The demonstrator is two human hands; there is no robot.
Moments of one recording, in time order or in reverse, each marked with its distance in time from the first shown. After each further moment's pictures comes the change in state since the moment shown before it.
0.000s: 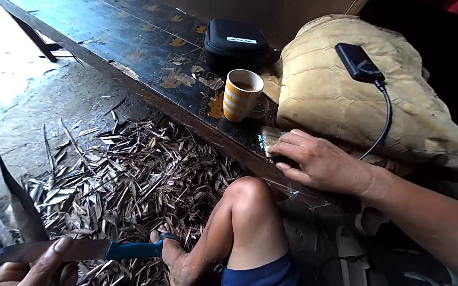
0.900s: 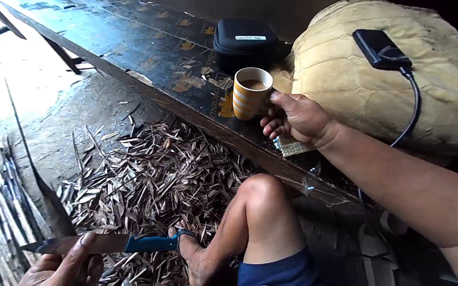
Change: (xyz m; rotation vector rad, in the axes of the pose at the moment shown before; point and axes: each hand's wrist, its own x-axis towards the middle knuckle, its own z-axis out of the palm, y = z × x) left_hand -0.007 0.016 0.015 0.010 0.085 -0.014; right_hand 0.090 0.000 -0.007 1.517 0.226 0.750
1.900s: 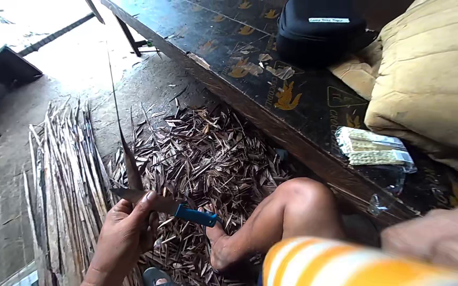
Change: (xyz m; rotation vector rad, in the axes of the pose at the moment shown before) left_hand -0.001 -0.003 0.012 -0.075 0.093 0.040; right_hand -0.138 -0.024 0.030 -0.125 -0.841 -0.530
